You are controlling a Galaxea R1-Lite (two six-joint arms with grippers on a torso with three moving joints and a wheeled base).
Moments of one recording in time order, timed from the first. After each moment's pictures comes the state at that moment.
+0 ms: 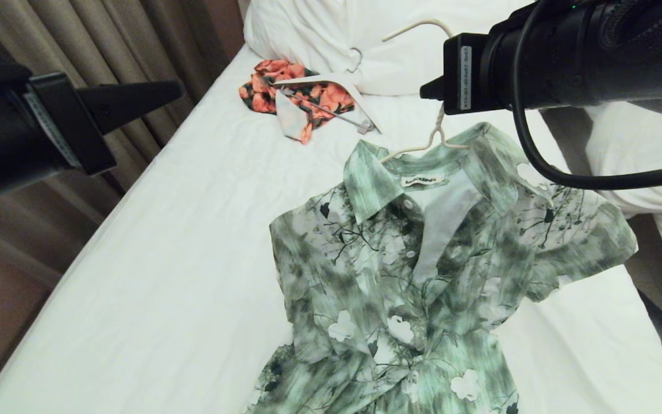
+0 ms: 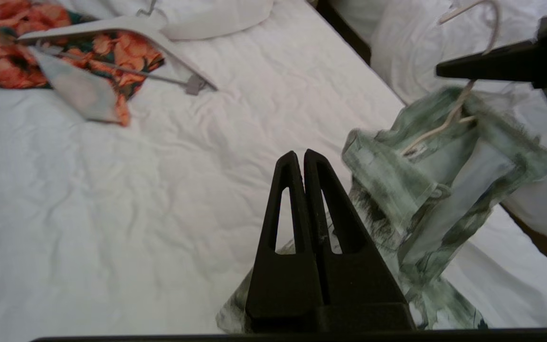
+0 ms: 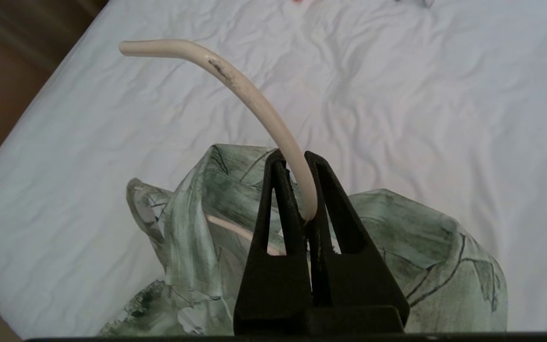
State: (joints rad) left arm -0.55 1.16 -1.02 -0.26 -0.04 0.03; right arm 0.75 1.74 -1.95 0.40 -0.24 0.08
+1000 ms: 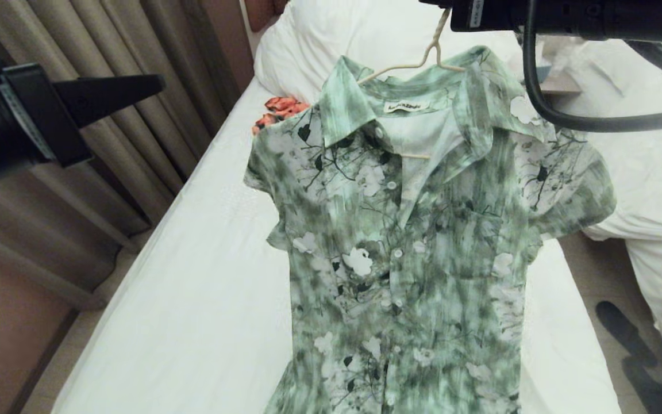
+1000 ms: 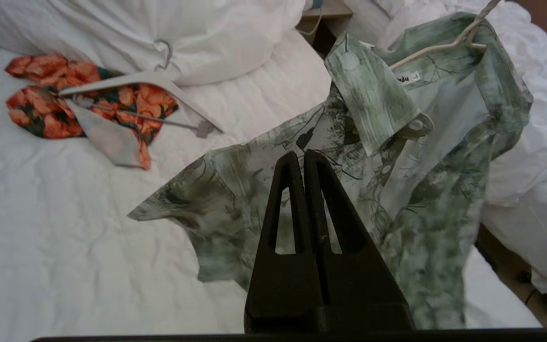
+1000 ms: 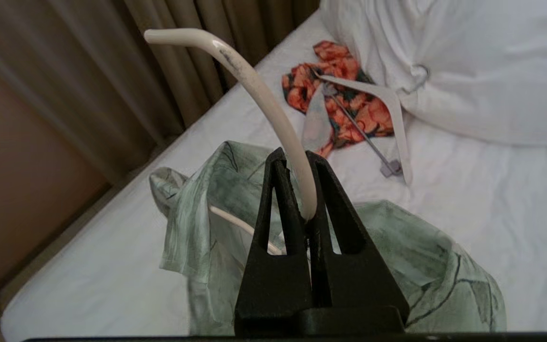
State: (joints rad) left arm -0.50 1.14 -1.04 -0.21 -0.07 0.03; right arm 0.72 1.73 -1.96 0.10 -0.13 -0.06
